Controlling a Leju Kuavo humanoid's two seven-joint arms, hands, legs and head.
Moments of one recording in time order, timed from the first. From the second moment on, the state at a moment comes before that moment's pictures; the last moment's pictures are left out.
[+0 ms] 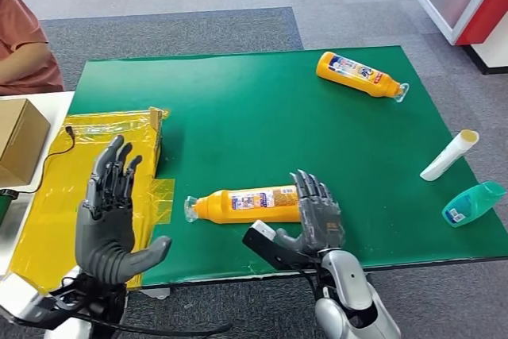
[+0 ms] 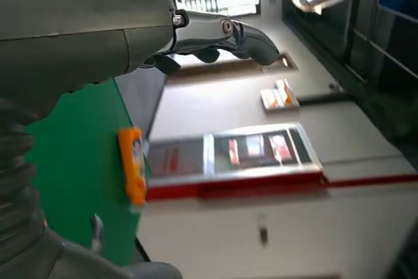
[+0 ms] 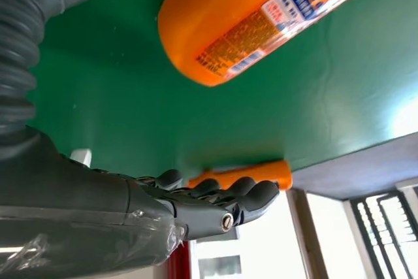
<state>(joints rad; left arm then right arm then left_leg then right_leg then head) 0.10 -0.10 -0.29 -1.93 -0.02 -0.16 -0.43 -0.02 -0.02 0.45 -1.53 1.27 -0.14 0.26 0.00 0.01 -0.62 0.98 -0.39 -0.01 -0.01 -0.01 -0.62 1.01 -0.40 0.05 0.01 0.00</state>
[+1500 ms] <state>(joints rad) -0.12 -0.09 -0.40 -1.86 0.07 -0.23 -0.35 -0.32 0.10 0.46 -0.91 1.46 -0.17 0.34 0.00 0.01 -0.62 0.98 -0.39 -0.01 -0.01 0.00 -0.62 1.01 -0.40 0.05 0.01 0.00</state>
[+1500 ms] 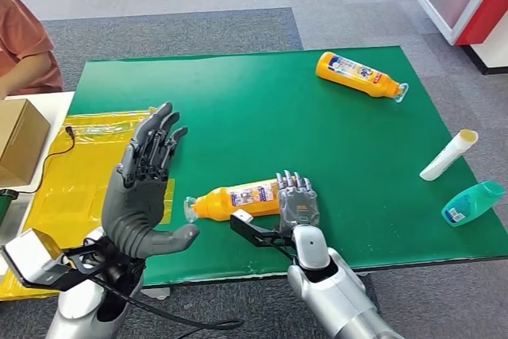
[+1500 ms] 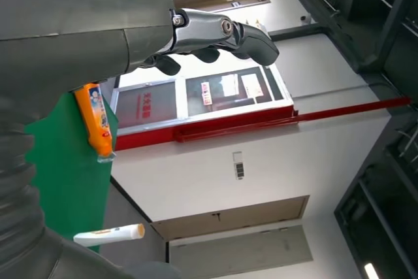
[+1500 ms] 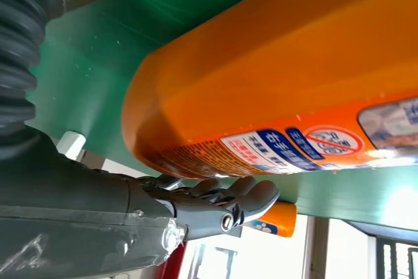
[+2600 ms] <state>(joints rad) -0.12 -0.09 -0.39 -1.84 0.11 -0.22 -0.35 -0.38 0.12 0.41 -0.80 1.26 -0.18 0.18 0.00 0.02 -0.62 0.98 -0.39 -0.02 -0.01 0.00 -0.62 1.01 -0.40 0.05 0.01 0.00</state>
